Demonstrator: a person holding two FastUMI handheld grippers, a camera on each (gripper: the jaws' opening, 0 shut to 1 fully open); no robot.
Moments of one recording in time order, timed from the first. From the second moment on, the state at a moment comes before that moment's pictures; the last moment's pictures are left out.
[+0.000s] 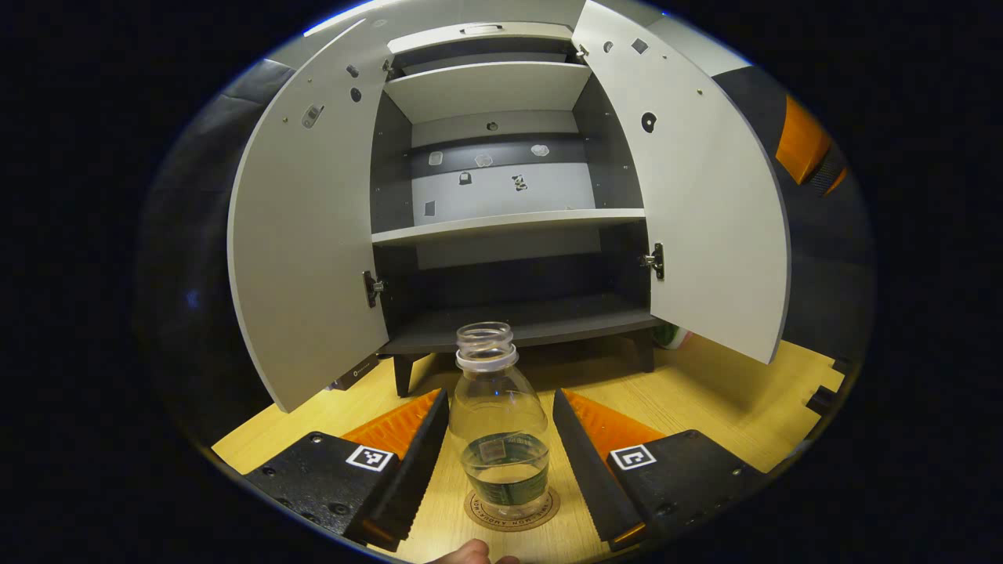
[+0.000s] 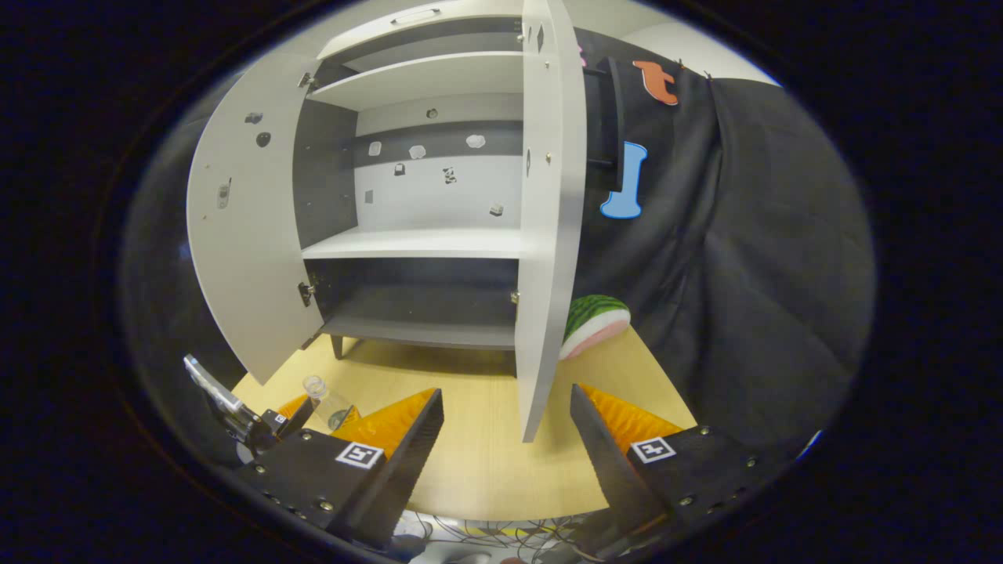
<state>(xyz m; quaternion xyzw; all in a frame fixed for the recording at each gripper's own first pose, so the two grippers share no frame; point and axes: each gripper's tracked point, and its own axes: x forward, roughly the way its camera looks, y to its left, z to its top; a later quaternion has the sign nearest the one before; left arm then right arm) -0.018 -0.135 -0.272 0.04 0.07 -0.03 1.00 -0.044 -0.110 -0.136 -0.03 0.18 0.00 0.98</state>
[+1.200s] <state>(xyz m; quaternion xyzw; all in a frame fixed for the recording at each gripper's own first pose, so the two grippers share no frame) -0.058 -0.087 -0.040 0.04 0.01 0.01 1.00 -0.019 -0.207 0.015 0.04 0.04 0.00 1.00</state>
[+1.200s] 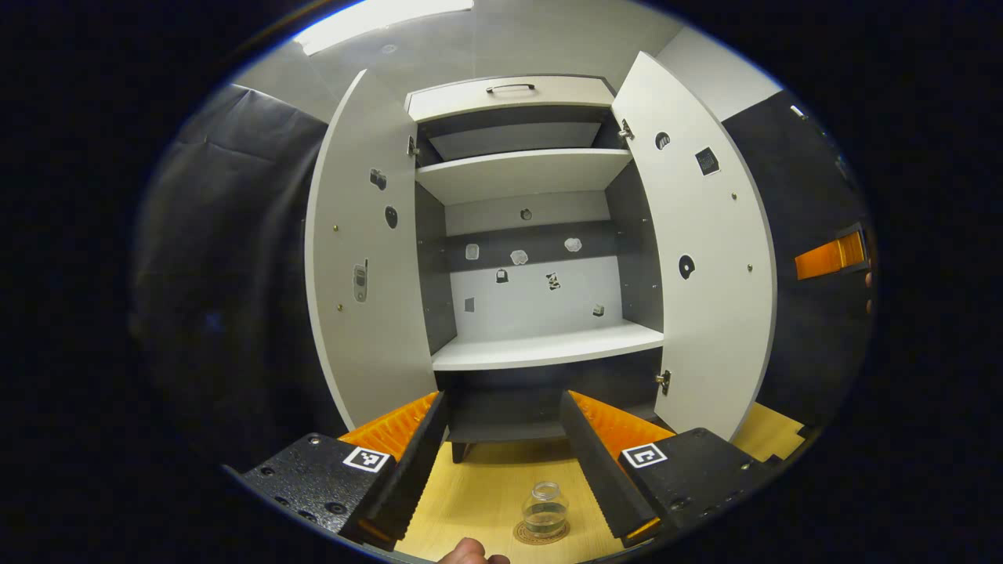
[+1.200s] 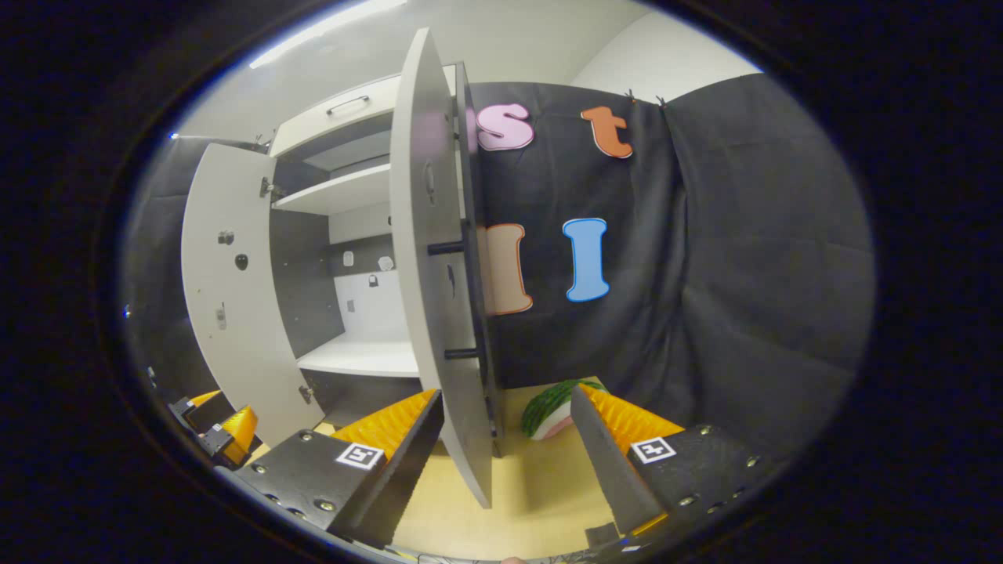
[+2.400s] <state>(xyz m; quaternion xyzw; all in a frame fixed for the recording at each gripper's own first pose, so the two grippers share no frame) -0.075 -0.009 -0.019 0.03 0.02 0.08 1.00 0.030 -0.124 0.026 0.04 0.03 0.10 0.99</state>
